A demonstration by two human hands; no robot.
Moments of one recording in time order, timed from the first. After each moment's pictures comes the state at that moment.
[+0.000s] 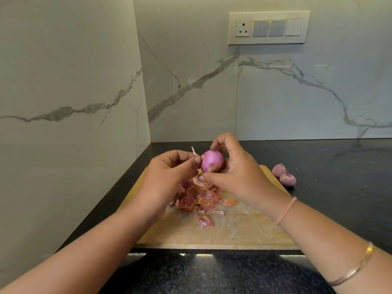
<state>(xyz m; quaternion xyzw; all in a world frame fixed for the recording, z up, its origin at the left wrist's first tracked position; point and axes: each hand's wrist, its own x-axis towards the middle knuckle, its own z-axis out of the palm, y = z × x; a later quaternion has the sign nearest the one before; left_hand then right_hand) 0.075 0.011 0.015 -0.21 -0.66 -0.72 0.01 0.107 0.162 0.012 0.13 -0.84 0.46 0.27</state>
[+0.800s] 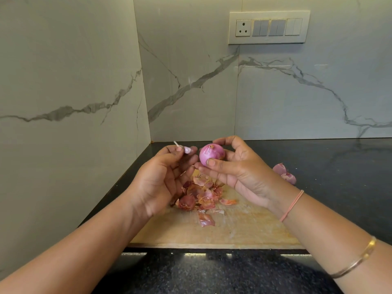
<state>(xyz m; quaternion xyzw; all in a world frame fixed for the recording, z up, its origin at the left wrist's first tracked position) 0.067 0.004 0.023 -0.17 -0.48 -0.85 -0.16 0.114 0.163 0.023 0.12 -0.56 0.82 0.06</state>
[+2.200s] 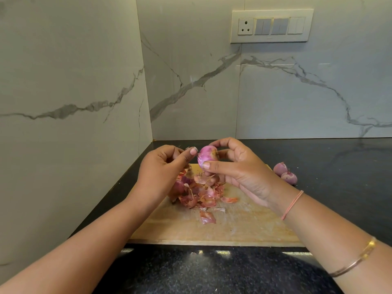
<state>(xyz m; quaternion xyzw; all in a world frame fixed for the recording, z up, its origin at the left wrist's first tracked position) 0.064 0.003 0.015 -0.24 -0.75 -0.60 0.16 0.114 0.163 0.021 0.09 -0.70 0.70 0.10</state>
